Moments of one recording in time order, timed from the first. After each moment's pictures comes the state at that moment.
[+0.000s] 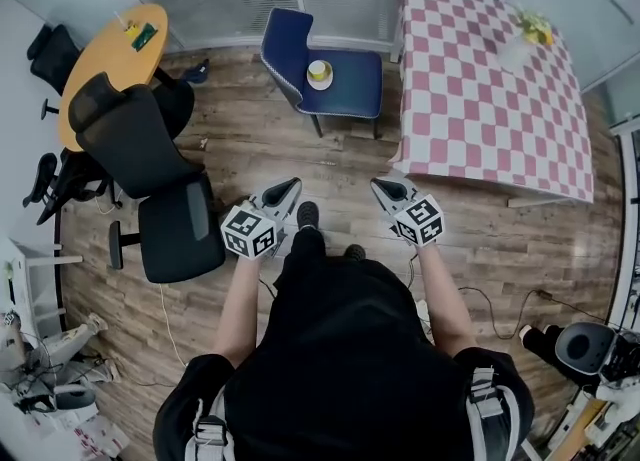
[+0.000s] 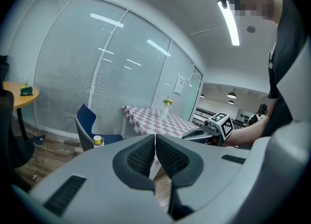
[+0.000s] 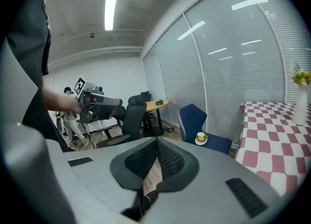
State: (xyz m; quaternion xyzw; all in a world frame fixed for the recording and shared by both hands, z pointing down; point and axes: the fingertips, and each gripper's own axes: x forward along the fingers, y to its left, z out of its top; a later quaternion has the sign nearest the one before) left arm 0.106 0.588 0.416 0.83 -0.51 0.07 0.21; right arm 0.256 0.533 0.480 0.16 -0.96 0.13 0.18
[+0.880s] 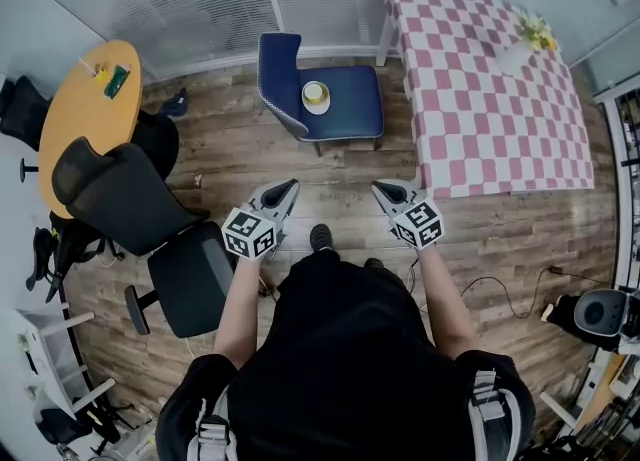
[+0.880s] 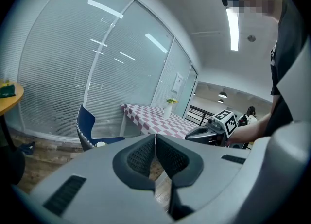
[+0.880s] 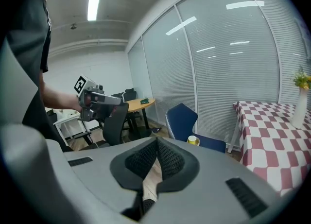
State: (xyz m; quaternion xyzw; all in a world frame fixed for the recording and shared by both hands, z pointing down) left arm -0.059 0.442 0.435 0.87 -0.44 0.08 0.22; right arm 0.110 0.416 0.486 0.24 -0.94 0.14 0.21
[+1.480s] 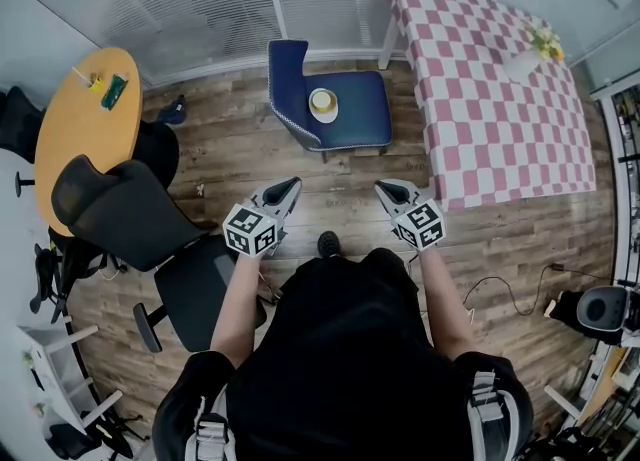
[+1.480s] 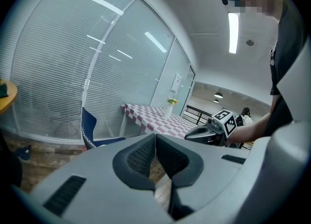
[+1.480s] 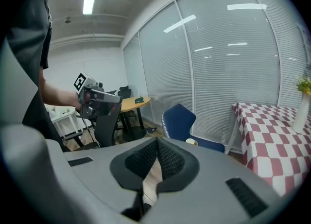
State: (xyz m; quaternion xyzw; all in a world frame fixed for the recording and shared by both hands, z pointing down) left arm -0.131 0.388 0.442 0.88 -0.41 0.09 0.23; right arm 0.041 0.371 0.493 0.27 -0.93 0.14 0.22
